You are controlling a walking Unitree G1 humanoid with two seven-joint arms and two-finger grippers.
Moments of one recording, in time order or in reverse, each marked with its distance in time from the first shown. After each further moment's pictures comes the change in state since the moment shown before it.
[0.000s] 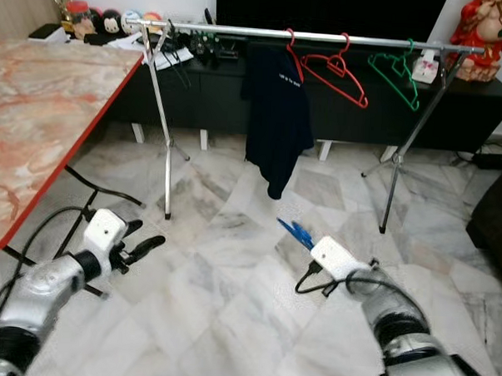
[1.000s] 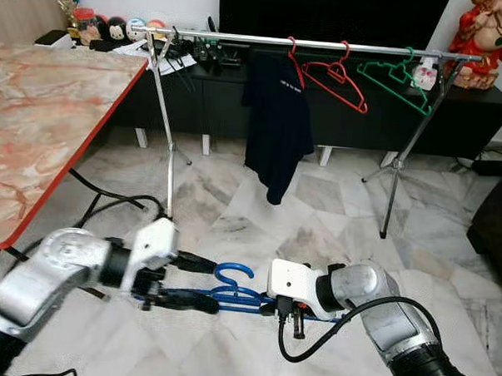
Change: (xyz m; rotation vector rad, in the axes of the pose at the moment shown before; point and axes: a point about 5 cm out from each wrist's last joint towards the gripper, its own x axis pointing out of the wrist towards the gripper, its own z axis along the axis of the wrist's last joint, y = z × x) left arm 0.018 -0.105 0.080 0.113 0.000 -0.829; right arm -0.049 0.070 0.053 -0.298 -0.345 0.641
